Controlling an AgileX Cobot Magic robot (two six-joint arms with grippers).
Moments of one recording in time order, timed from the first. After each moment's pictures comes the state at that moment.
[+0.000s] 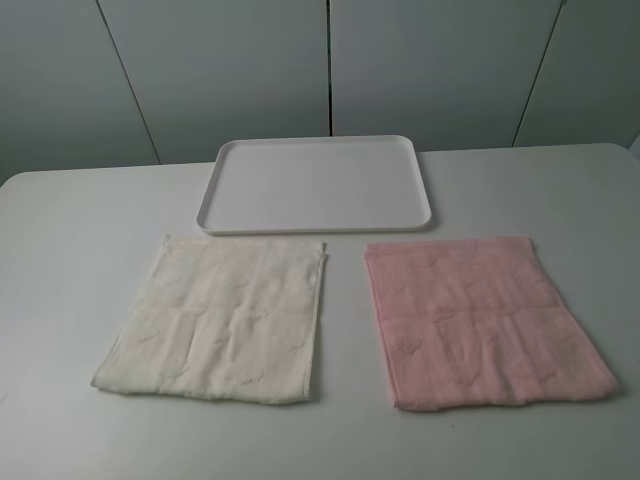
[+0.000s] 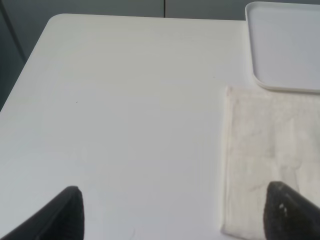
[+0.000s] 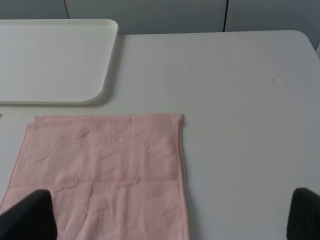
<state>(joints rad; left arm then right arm) 0.08 0.00 -0.52 0.01 1.09 -0.06 0.01 0.00 -0.51 0.02 1.10 0.01</state>
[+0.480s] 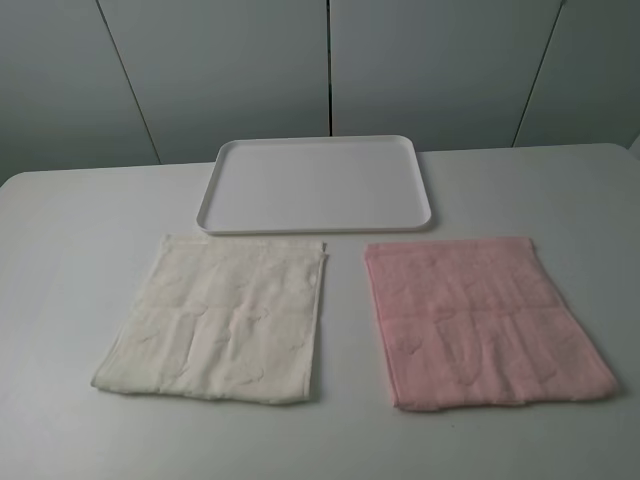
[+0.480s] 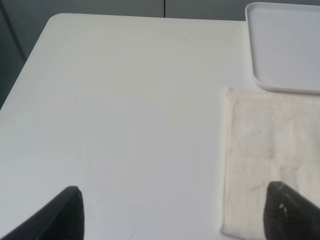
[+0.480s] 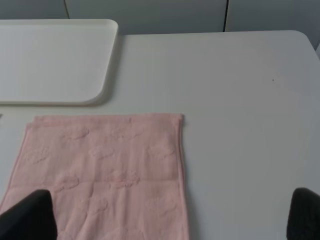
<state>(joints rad) 0.08 0.00 -0.52 0.01 1.09 -0.06 0.01 0.00 -0.51 0.02 1.10 0.01</state>
